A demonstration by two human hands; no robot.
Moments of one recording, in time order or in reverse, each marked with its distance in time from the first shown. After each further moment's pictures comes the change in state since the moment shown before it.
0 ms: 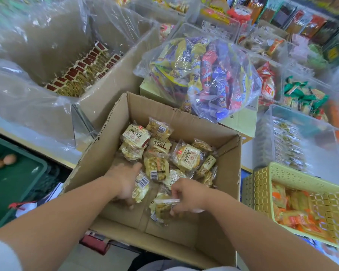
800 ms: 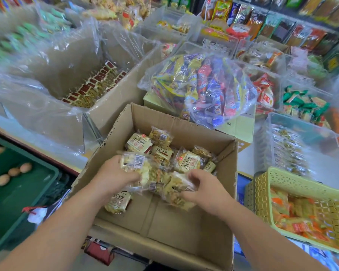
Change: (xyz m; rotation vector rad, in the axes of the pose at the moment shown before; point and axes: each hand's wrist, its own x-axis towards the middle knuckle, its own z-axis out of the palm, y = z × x) left_hand -0.083 0.005 -0.019 -1.222 0.470 -0.210; right_hand -0.061 -0.006 -0.014 0.388 0.507 -0.012
